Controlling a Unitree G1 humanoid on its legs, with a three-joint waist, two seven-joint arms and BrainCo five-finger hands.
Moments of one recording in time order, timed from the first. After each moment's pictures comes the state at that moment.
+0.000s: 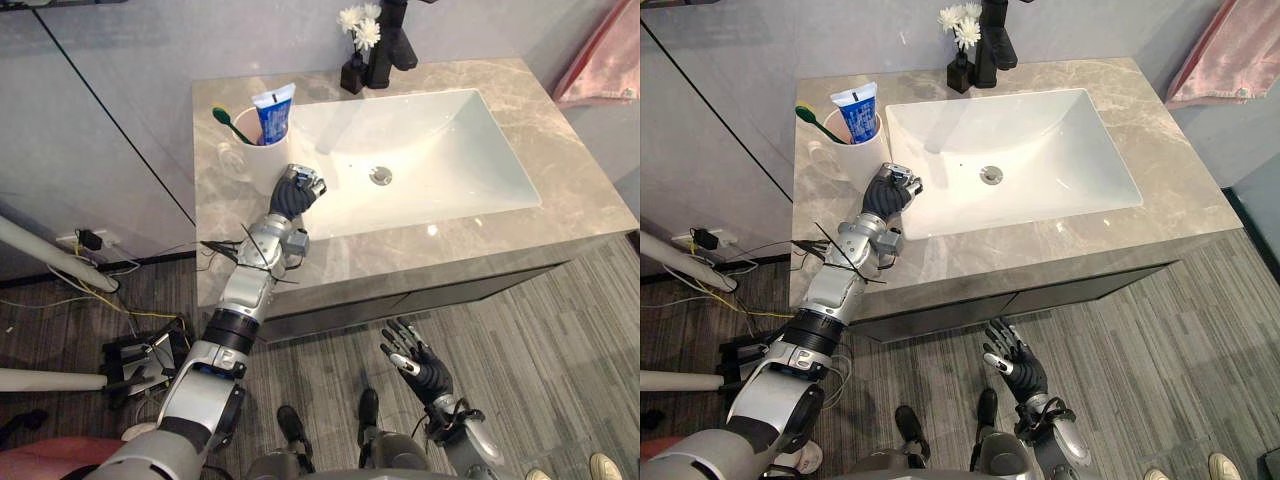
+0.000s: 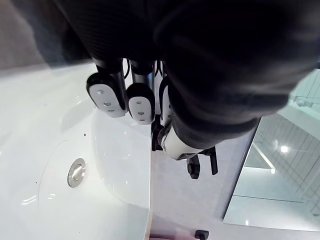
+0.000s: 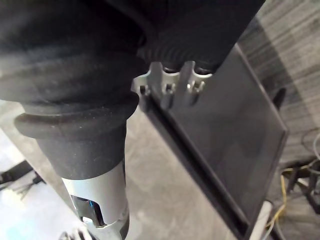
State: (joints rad) left arm -0.65 0.17 -0.14 0.42 -0.23 -0.06 0.00; right arm 0.38 -0.09 0.12 -0.02 0.61 0.05 0.31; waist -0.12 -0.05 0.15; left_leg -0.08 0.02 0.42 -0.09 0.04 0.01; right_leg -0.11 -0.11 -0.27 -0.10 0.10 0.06
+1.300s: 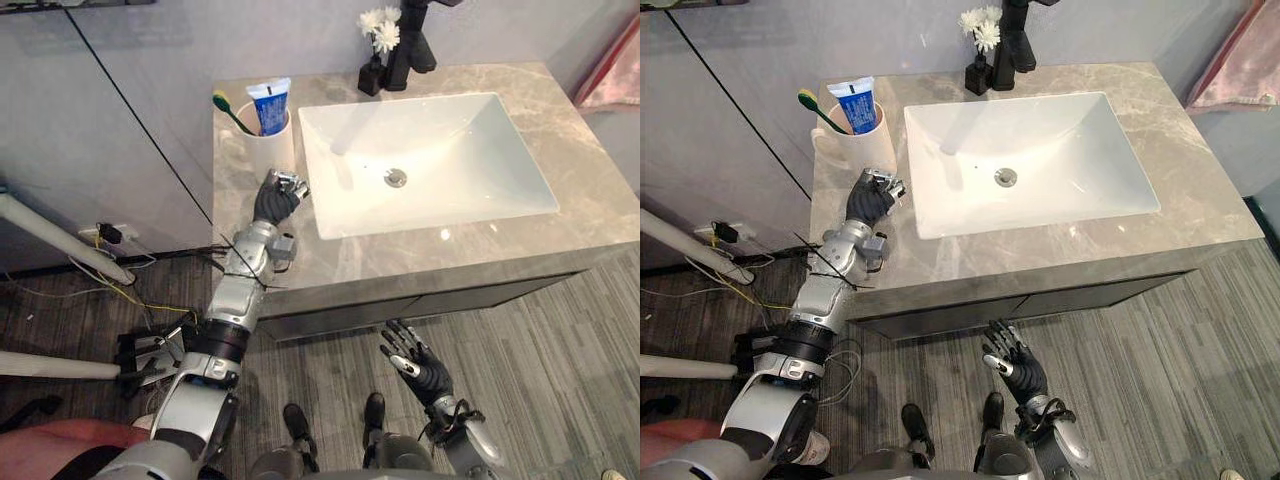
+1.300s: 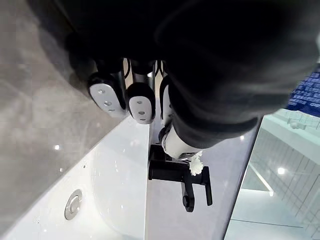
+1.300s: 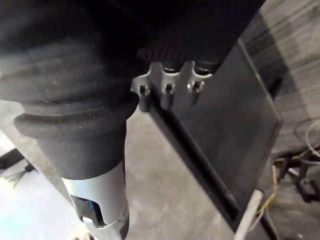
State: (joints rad) left arm -0.56 0.19 -0.11 0.37 -0.27 -0.09 0.00; right arm 0.38 -0.09 0.12 -0.02 0.61 0.05 0.31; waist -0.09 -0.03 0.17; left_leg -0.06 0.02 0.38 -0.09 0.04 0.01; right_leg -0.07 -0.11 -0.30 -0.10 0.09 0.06
